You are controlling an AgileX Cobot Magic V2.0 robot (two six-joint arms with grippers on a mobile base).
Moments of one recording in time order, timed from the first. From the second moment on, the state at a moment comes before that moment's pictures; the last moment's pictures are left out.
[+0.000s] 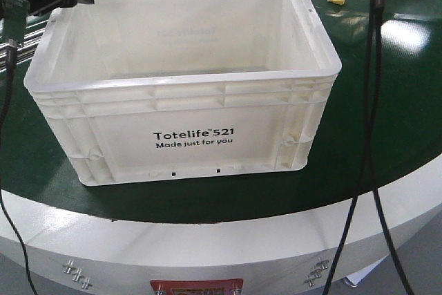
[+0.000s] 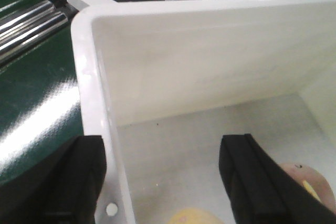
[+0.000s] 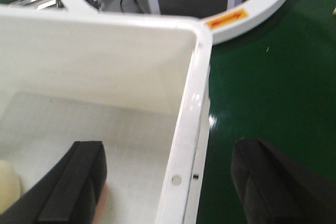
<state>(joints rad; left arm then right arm) -0.10 1.54 -1.39 -0.31 0.63 0.10 0.21 1.72 -1.77 0.22 0.92 -0.12</state>
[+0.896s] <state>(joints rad) -0.10 1.54 -1.40 -0.20 0.72 0.04 0.21 1.77 -1.77 0.27 1.04 -0.10</state>
